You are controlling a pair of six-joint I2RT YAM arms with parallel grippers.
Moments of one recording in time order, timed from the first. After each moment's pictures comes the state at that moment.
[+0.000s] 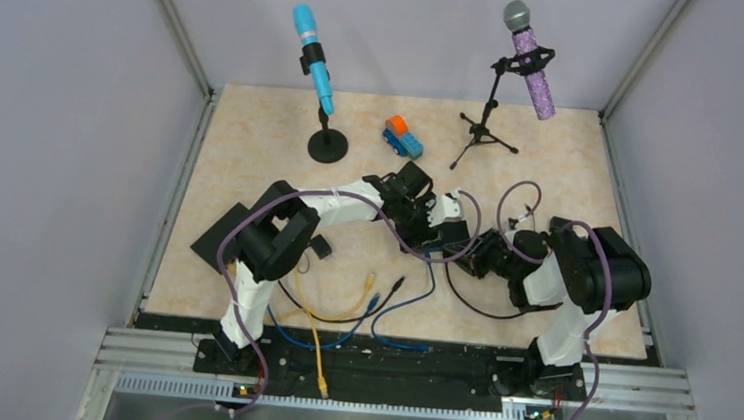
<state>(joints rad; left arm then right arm) -0.78 2.06 1.44 -0.39 0.39 0.53 0.18 1.75 0.22 1.04 -0.59 1.23</state>
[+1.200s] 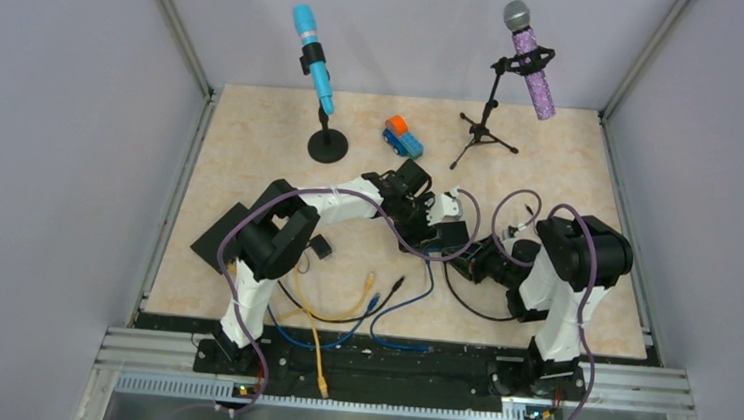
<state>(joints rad) -0.77 2.07 1.46 -0.43 0.41 0.54 0.19 1.93 0.17 1.35 -0.58 1.36</state>
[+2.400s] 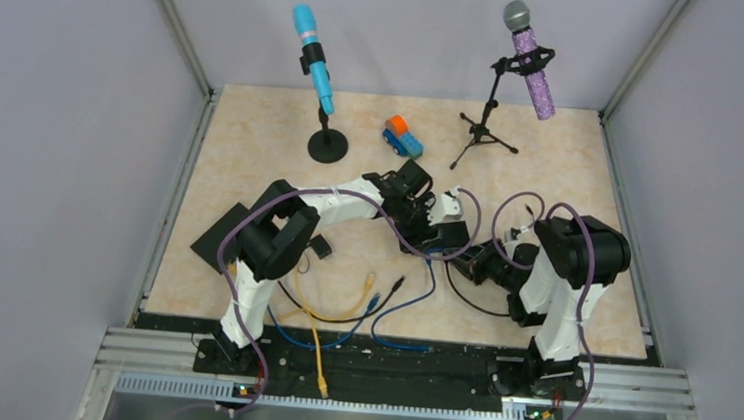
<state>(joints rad) -0.76 2.07 1.46 -0.43 0.41 0.50 0.19 1.95 0.13 1.43 -0.57 1.37</state>
